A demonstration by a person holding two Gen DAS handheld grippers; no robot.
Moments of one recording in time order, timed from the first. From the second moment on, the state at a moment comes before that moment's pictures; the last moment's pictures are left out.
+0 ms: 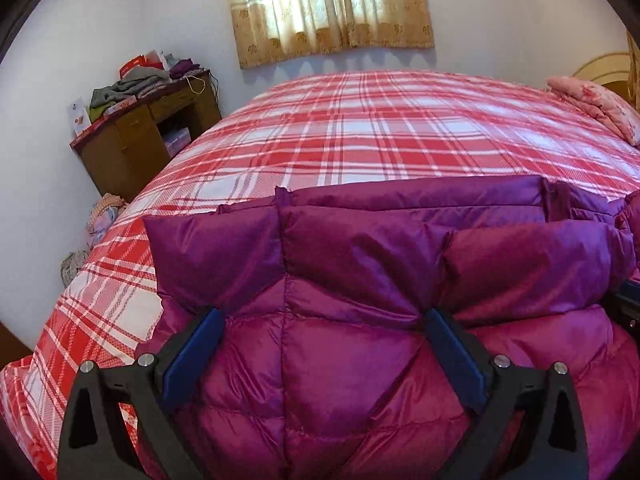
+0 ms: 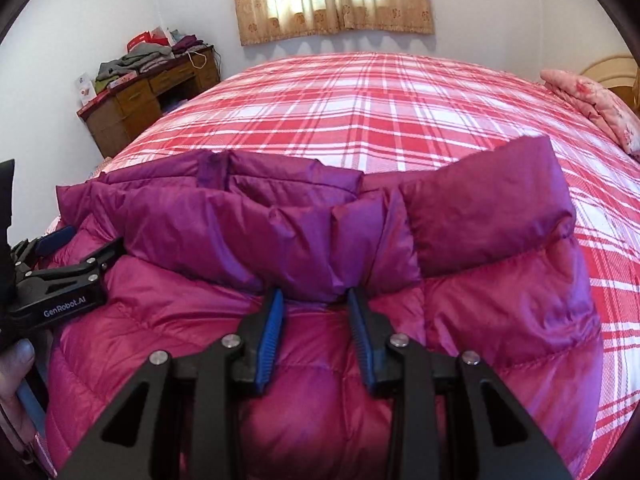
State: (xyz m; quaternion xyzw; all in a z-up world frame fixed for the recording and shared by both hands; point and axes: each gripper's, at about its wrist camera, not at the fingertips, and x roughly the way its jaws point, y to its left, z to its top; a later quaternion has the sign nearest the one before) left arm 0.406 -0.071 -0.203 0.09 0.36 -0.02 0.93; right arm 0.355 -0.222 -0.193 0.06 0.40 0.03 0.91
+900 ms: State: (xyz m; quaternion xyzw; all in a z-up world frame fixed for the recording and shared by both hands) left arm 0.414 -0.073 -0.187 0.09 0.41 0.00 0.91; right arm 0.365 -0.216 -0.183 0.03 0.43 0.01 0.90
